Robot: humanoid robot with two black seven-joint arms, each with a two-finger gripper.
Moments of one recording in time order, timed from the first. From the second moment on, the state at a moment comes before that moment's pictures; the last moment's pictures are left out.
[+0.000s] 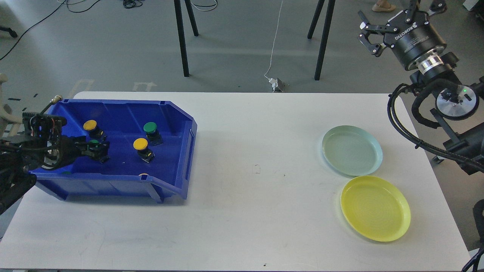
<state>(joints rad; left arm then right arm) -0.68 0.67 -0.45 -0.71 1.86 -0.21 -0.27 0.85 -0.43 0.92 0.81 0.13 0.46 0.11</state>
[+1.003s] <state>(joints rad) -0.70 0.62 -0.44 -0.60 1.85 -0.21 -0.31 0.84 -0.43 0.92 0.81 0.13 0.46 0.11</state>
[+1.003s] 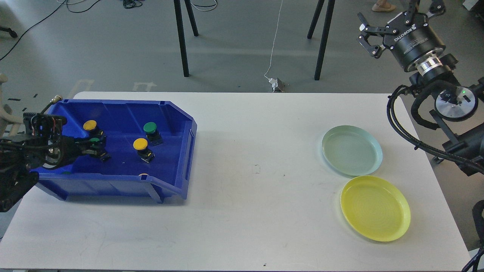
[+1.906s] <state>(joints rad) -0.89 1.19 -0.51 -1.36 1.74 -0.37 -0.33 0.83 -0.48 0.92 0.82 0.13 0.47 0.10</state>
